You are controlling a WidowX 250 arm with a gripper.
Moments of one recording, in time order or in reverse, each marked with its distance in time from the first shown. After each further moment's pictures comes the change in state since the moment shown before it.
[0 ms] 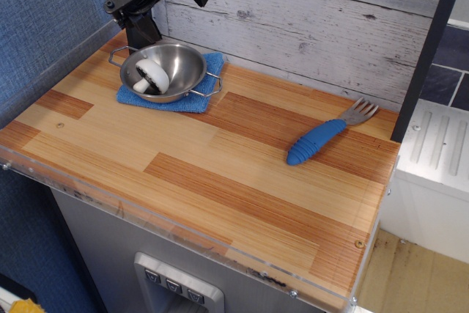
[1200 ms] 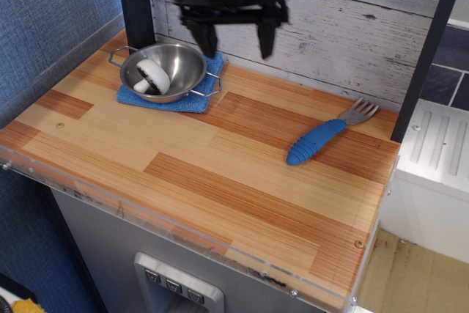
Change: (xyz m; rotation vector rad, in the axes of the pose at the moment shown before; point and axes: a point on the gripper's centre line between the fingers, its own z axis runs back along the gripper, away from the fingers) arm -0.067 -0.033 -0.035 0.013 0.335 -0.849
